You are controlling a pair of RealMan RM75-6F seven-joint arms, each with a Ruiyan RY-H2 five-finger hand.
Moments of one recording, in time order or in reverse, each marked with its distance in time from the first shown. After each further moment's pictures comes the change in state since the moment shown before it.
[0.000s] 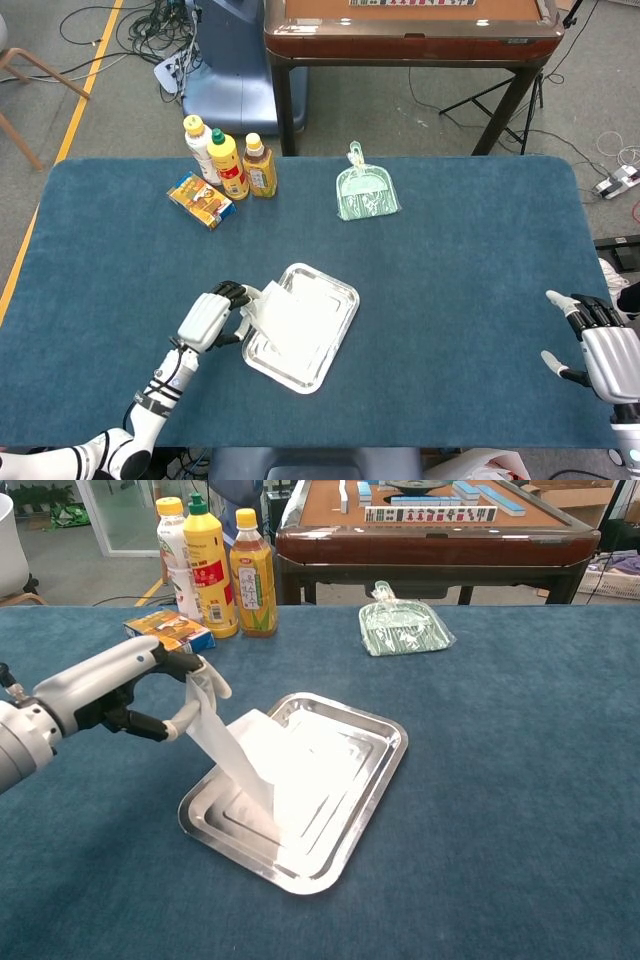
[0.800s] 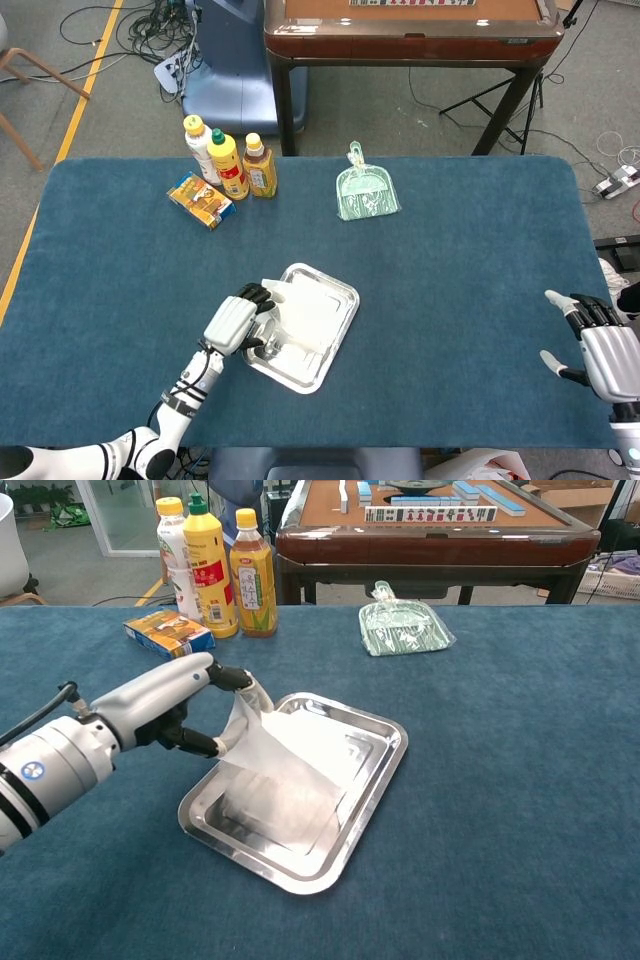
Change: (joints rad) left arm -0.039 -0.115 -0.025 0.047 -0.007 -0.048 0.109; right arm 0.001 -0.006 0.000 0.013 0.000 0.000 0.013
